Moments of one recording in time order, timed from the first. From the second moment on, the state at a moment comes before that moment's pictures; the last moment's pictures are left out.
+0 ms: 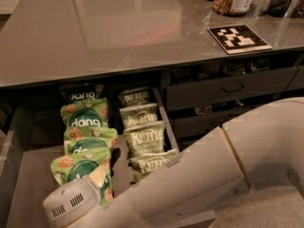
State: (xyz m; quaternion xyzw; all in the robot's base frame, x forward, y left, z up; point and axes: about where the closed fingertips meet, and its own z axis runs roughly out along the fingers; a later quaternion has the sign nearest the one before) arm 0.366 0.210 0.624 -0.39 0.87 0.05 0.30
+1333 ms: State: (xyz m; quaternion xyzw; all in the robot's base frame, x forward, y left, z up) arm 0.380 0.144 0.682 -0.44 0.81 0.06 0.39
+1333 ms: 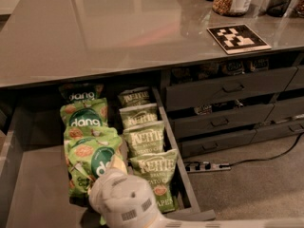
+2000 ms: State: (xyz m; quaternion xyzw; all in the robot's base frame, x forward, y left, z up) arm 0.364 0.152 0.722 -0.46 0.78 0.14 0.41
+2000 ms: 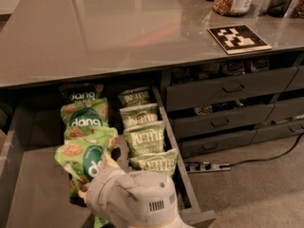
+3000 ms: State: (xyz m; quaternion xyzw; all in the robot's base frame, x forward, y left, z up) arm 0.319 0.199 0.781 -0.48 0.74 0.16 0.44
